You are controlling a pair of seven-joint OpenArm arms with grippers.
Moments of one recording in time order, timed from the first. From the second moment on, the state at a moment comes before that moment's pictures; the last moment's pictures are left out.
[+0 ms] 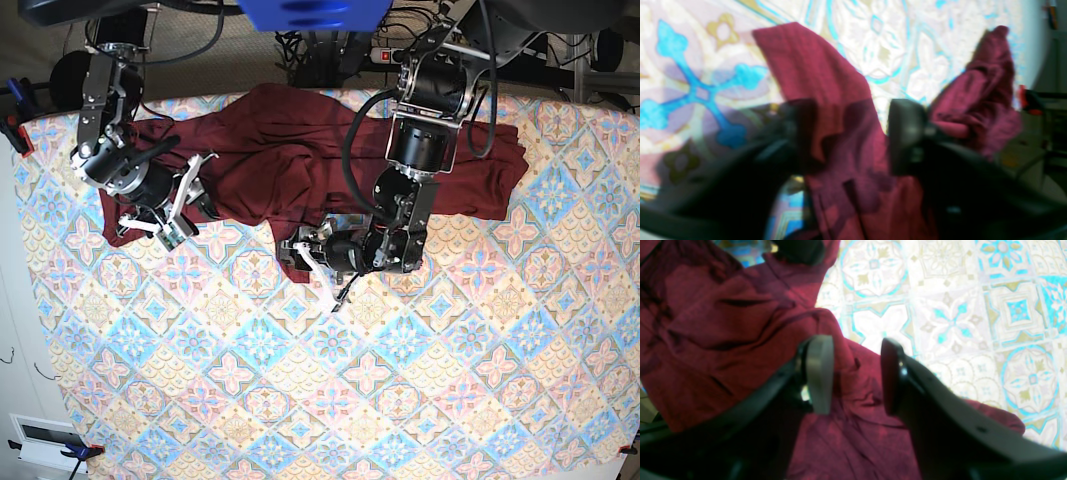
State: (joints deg) left arm -21.7 8.7 8.5 54.0 -32.2 -18.3 55.0; right arm -9.7 15.2 11.2 111.0 24.2 41.1 -57.2
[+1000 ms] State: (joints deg) left arm -6.2 -1.1 -9.5 96.6 -35.9 -18.3 73.5; right arm -4.6 15.2 10.9 109.9 24.8 40.9 -55.7
